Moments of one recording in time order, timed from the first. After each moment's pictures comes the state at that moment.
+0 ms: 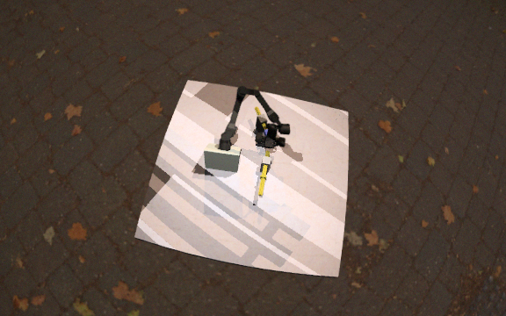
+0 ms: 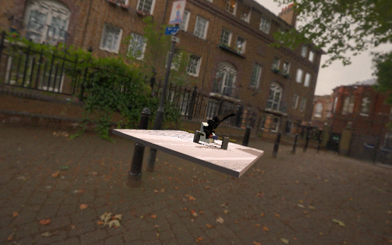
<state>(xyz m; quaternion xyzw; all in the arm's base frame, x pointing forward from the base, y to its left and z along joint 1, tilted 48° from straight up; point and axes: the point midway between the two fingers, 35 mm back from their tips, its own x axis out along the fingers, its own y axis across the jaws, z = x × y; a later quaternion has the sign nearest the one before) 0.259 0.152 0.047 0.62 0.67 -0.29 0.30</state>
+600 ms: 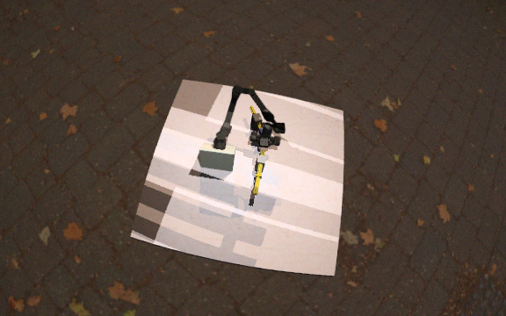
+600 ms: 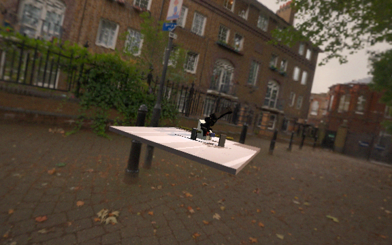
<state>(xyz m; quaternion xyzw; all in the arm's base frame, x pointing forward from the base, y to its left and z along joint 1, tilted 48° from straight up) 0.259 0.152 0.047 0.62 0.67 -0.29 0.30</state>
